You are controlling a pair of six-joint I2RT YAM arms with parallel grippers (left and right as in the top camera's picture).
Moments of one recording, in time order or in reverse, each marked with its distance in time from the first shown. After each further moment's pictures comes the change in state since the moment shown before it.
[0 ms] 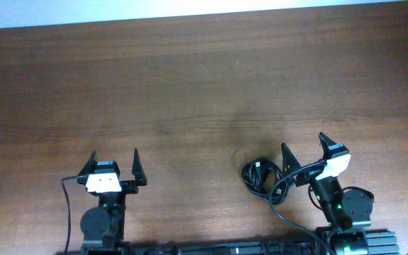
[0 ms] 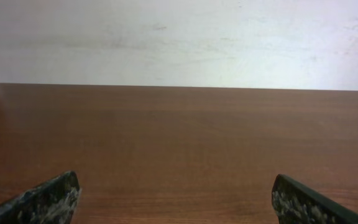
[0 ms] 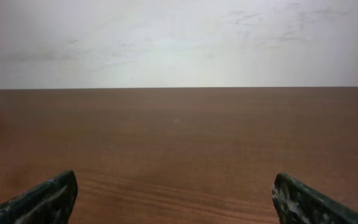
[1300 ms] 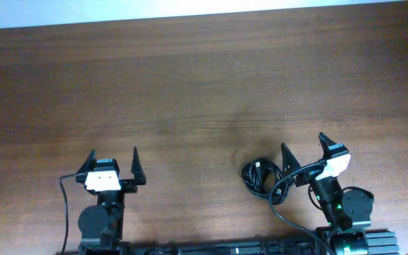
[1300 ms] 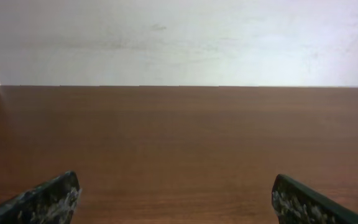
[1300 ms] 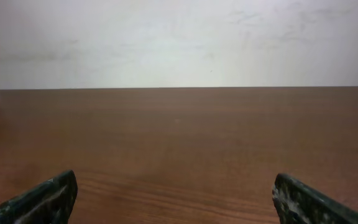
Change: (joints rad) left arm 0.000 0.064 0.048 -0.001 0.000 0.021; right arm 0.000 0.000 0.000 0.000 -0.003 0.002
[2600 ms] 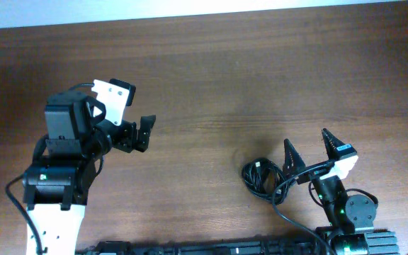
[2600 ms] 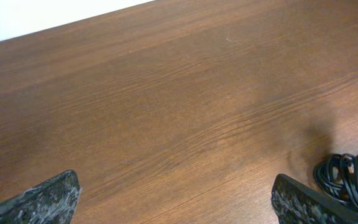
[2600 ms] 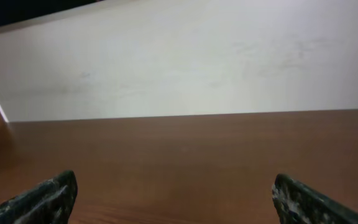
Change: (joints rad) left arm 0.001 0.988 1.097 -0.745 0.376 0.209; right arm 0.000 -0.001 0.001 0.113 0.000 0.098
